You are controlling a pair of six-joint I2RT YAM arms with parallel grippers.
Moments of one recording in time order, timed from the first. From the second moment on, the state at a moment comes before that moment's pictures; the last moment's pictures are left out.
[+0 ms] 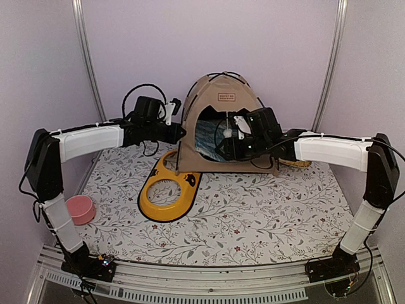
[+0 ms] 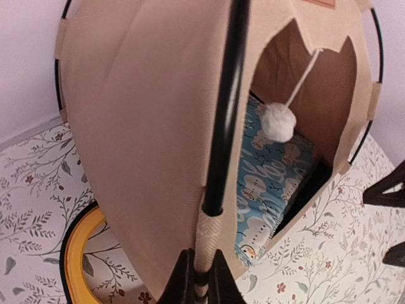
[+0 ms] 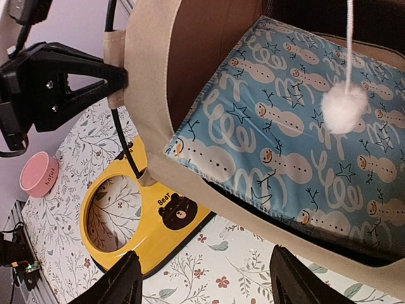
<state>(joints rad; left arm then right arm) -0.55 1.79 1.40 -0.13 0.13 -0.17 0.72 1.72 1.31 -0.15 -0.12 0.34</state>
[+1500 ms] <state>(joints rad) -0.64 1.42 1.11 -0.17 0.25 -0.15 0.82 1.72 1.34 -0.12 -0.16 0.34</state>
